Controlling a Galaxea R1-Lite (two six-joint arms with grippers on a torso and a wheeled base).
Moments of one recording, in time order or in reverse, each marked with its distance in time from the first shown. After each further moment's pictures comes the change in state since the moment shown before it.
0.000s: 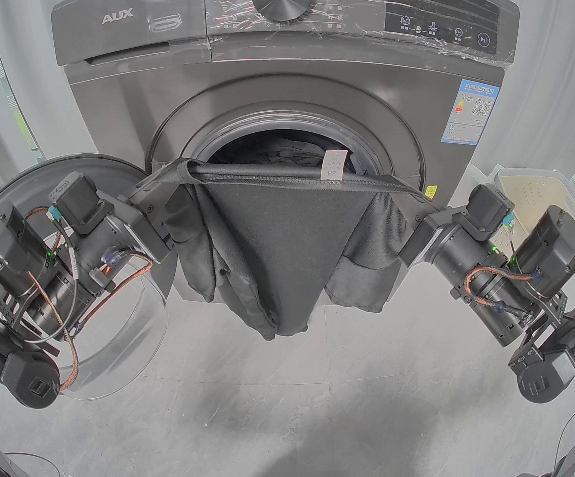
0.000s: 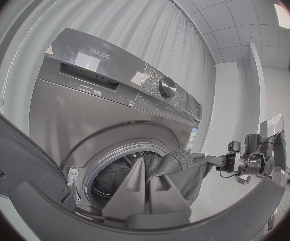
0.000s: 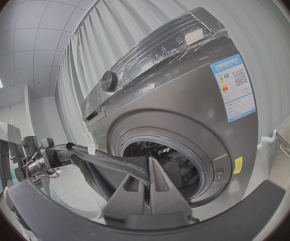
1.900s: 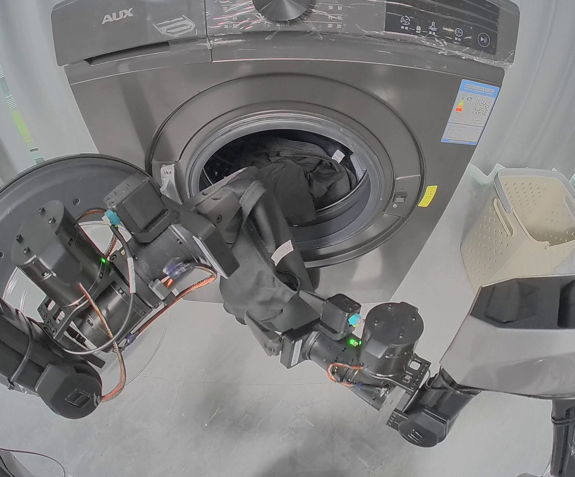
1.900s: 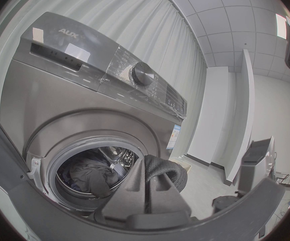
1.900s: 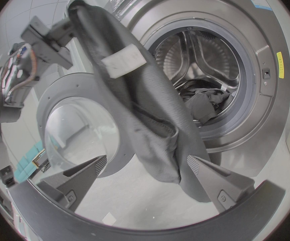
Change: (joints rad) left arm -0.177 0.107 -0.096 -0.001 0.040 0.008; right arm 0.174 0.504 -0.178 0.006 -0.029 0.024
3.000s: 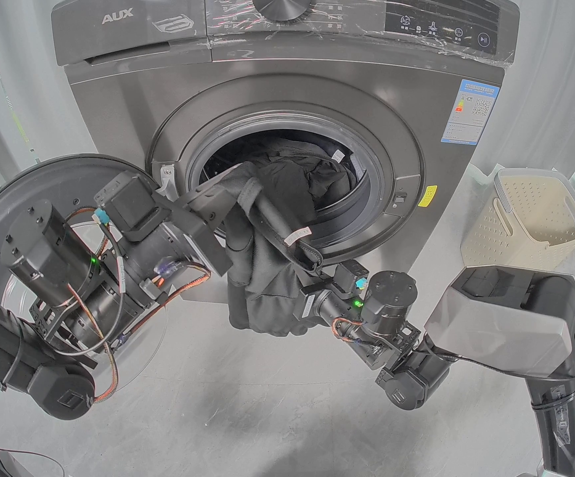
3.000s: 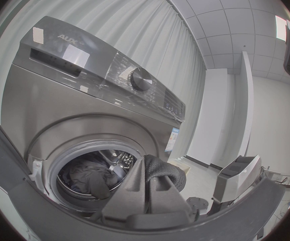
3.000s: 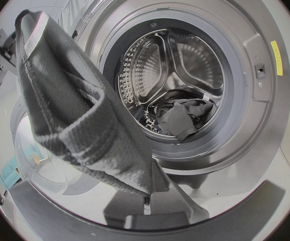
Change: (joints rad) left arm -0.001 -0.031 0.015 0.001 -0.003 -0.008; right arm -0.144 0.141 -0.241 -0.008 0.000 -0.011
